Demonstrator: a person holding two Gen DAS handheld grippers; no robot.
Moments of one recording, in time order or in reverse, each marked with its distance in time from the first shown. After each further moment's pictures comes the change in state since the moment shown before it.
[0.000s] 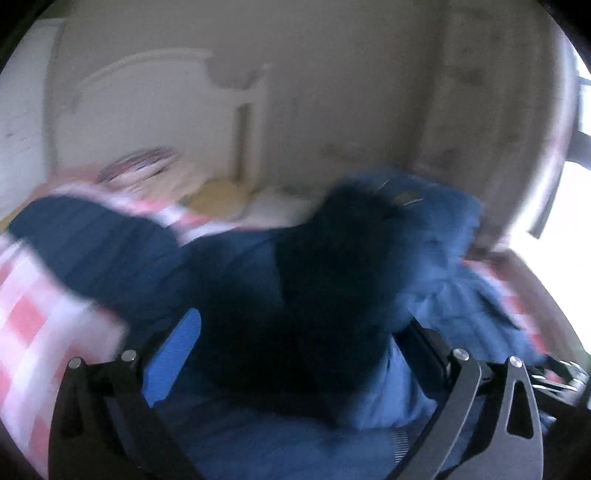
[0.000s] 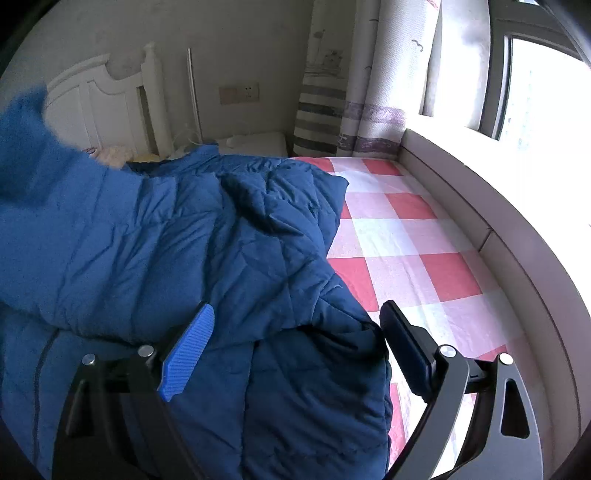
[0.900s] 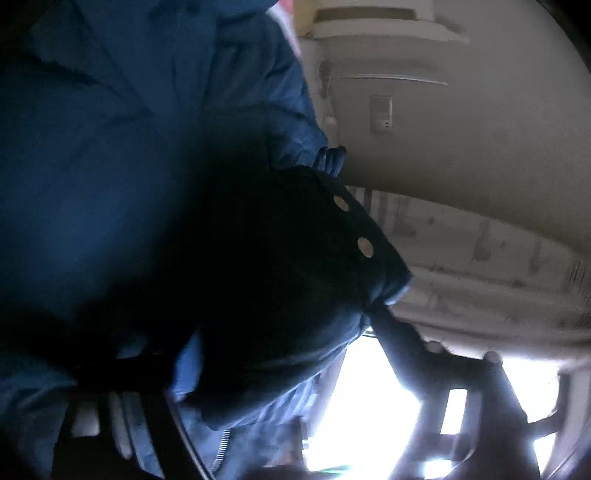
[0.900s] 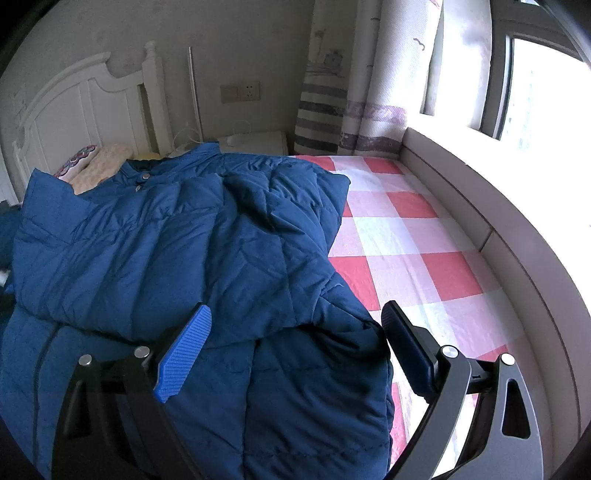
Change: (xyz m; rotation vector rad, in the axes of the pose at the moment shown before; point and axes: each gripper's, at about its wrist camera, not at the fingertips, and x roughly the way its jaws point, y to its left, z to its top) left arm 0.127 0.104 -0.027 -1.067 0.570 -0.690; right arm 0.001 0.004 0.000 -0.005 0.004 -0.002
